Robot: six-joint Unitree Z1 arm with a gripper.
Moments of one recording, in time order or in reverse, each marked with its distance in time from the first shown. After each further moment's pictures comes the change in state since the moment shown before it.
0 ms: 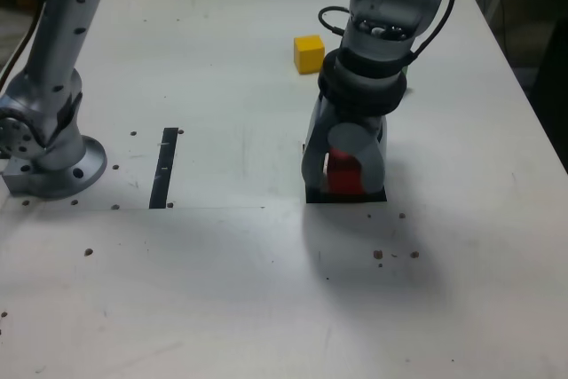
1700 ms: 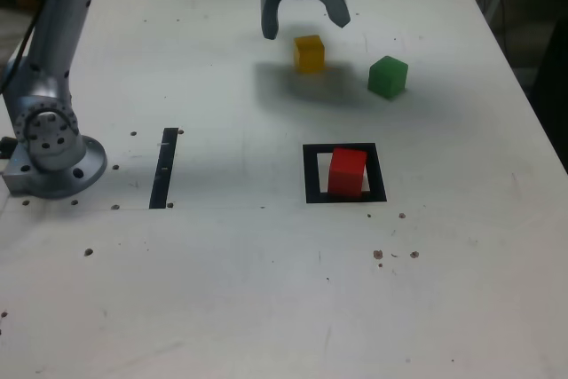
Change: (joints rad) arm 0.624 -0.006 -0.208 0.207 0.165 0.396
